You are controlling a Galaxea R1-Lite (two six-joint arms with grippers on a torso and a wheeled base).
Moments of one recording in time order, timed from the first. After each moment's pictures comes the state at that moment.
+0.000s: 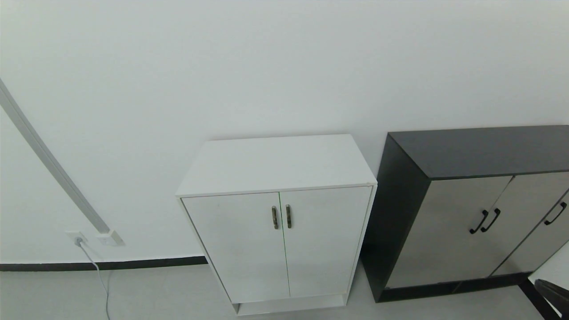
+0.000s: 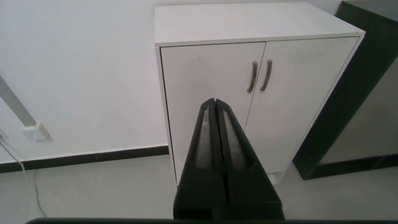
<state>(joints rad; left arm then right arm) 0.00 0.00 0.00 0.00 -0.03 0.00 0.22 0.93 -0.03 -0.56 -0.21 0.06</state>
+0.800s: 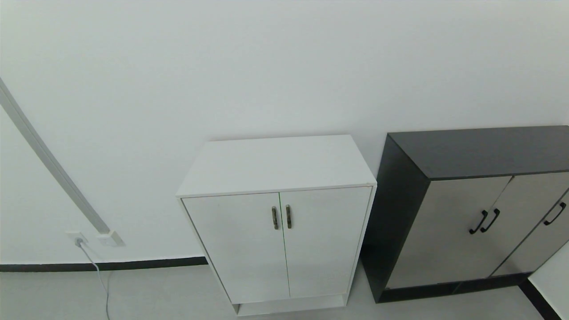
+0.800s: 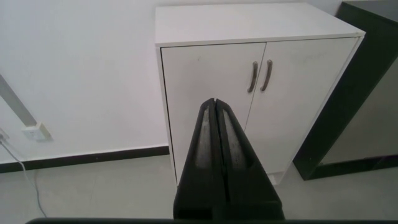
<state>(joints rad) 0.00 0.00 0.00 0.00 -0.03 0.00 0.25 0.41 -0.02 0.00 0.01 -0.02</state>
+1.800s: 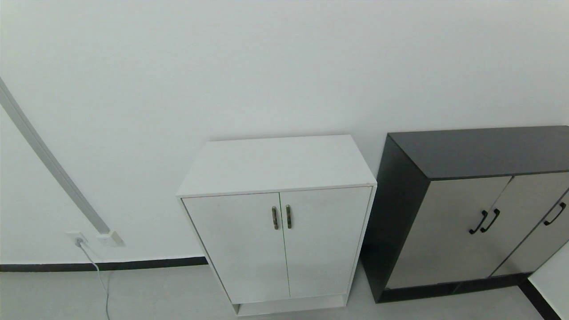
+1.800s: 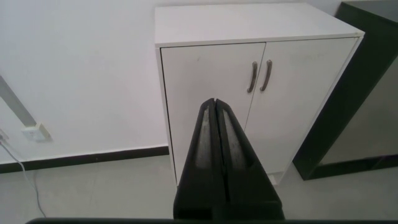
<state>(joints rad) 0.00 0.00 0.00 0.00 -0.03 0.00 -0.03 0.08 0.00 0.00 -0.01 -0.02</state>
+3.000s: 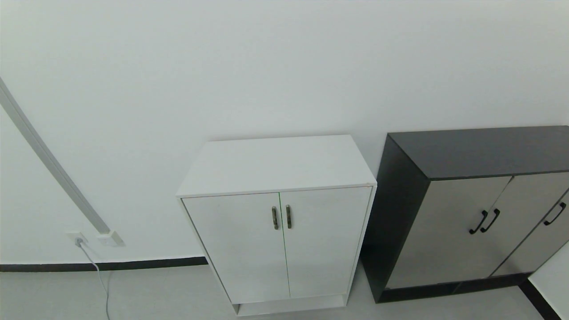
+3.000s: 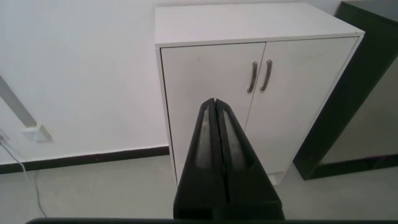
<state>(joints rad) 0.00 0.00 0.00 0.00 -0.03 0.00 0.00 0.00 0.00 -0.01 -0.04 0.07</state>
